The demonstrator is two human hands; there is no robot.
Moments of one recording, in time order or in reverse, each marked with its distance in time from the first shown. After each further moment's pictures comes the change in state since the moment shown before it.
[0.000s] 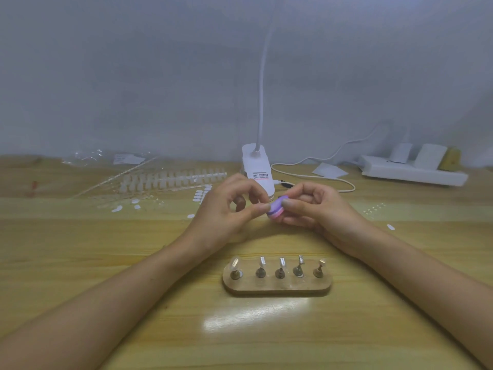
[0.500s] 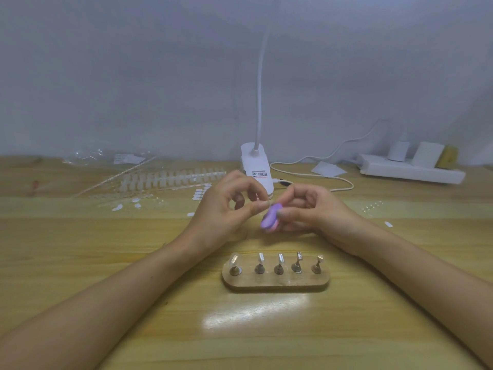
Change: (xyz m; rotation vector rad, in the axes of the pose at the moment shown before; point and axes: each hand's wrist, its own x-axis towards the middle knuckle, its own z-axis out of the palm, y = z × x) left_hand -0.001 0.000 0.001 0.010 -0.009 0.019; right_hand -0.002 -0.001 0.002 -0.089 -0.098 0.022
